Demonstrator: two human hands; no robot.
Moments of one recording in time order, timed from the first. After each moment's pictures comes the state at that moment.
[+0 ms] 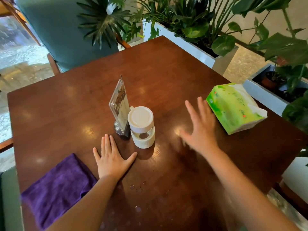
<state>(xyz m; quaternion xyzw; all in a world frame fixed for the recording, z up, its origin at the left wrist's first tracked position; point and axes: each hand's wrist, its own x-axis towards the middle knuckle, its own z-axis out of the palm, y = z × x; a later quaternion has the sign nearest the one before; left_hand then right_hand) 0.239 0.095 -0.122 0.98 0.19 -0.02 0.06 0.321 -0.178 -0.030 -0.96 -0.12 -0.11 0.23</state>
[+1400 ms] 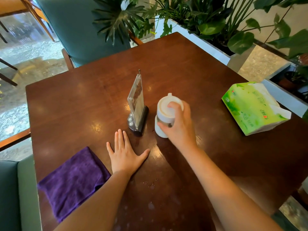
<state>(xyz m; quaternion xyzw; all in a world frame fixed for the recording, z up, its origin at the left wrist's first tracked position) 0.240 0.095 -0.126 0.98 0.19 -0.01 0.07 0.319 -0.078 -0.038 -0.89 -0.17 -0.20 0.38</state>
